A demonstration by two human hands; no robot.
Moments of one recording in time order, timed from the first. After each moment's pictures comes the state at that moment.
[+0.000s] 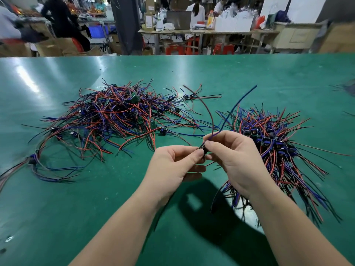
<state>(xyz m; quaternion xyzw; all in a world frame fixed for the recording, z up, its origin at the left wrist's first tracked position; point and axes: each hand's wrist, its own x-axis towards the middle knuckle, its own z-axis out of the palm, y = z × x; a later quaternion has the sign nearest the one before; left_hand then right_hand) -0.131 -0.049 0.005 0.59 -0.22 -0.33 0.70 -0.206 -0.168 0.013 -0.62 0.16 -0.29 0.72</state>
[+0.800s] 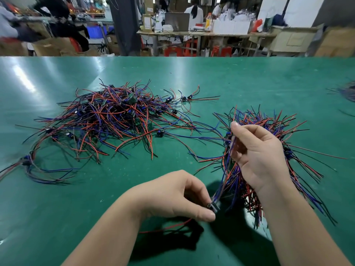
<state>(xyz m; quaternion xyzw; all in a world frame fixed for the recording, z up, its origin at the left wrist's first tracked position) -0.126 -0.032 0.008 0.67 -0.49 -0.44 0.35 -0.216 -0.190 0.030 -0.48 0.24 -0.39 0.74</state>
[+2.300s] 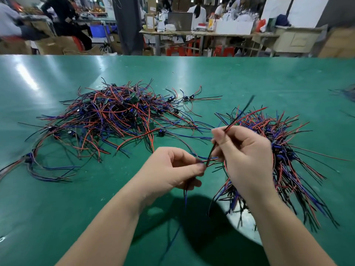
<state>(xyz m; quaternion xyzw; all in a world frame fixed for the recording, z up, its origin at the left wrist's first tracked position) -0.121 -0.041 0.011 0.62 -0.28 -0.37 0.63 -0.213 -0.170 0.018 -0.74 0.14 -0.44 0.49</state>
